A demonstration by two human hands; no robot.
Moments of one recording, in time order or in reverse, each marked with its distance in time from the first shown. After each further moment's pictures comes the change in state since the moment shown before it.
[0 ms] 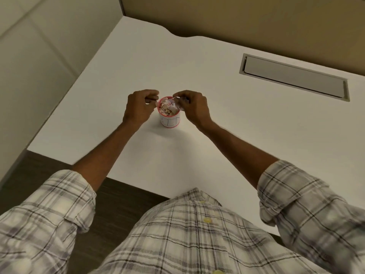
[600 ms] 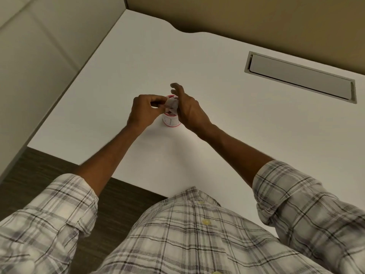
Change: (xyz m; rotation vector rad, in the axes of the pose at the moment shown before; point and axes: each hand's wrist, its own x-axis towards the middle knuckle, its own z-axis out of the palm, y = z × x) left_hand -0.006 -0.007 0.012 -0.026 -0.048 -0.008; right_hand 0.001 0.013 0.021 -0.272 -0.232 -0.258
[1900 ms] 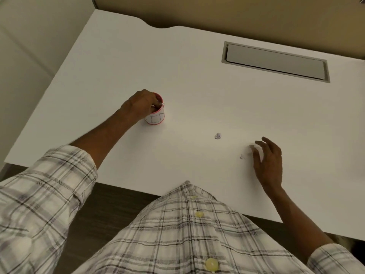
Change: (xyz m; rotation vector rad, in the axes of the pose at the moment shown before) left_hand 0.043 0.019 0.031 0.661 -0.463 0.327; right_hand -0.287 0.174 -0.081 -0.397 0.506 0.529
